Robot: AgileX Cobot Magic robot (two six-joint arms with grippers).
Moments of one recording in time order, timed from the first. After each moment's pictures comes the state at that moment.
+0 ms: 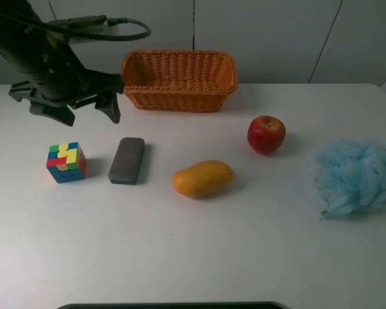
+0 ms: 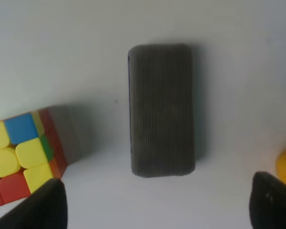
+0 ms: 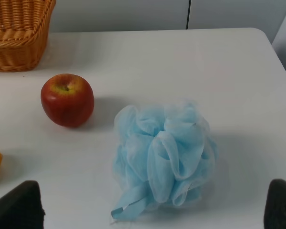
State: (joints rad) left arm -0.50 1.67 -1.11 0.00 0.77 -0.46; right arm -0.08 0.00 -0.51 0.05 1.10 -0.06
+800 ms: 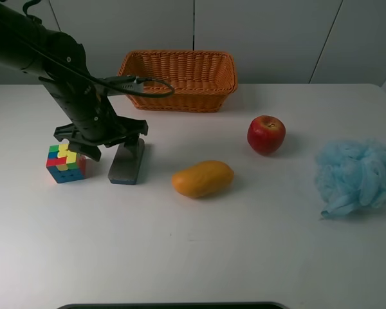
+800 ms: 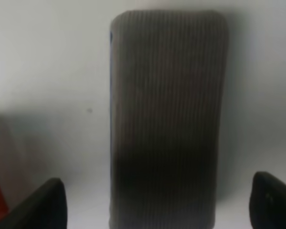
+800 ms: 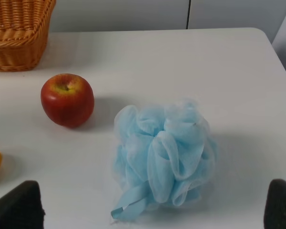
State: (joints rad) left arm -0.51 1.93 -1.11 -0.08 0.60 -0.44; right arm -0.08 0.00 -0.51 0.05 1.10 -0.06
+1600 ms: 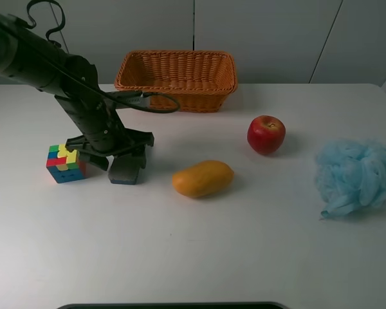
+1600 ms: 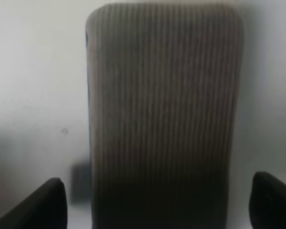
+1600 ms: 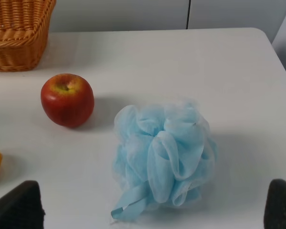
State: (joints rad) left arm -0.52 2.02 -1.11 -0.11 0.53 -0.41; right arm -0.08 0.00 -0.51 0.05 1.10 -0.06
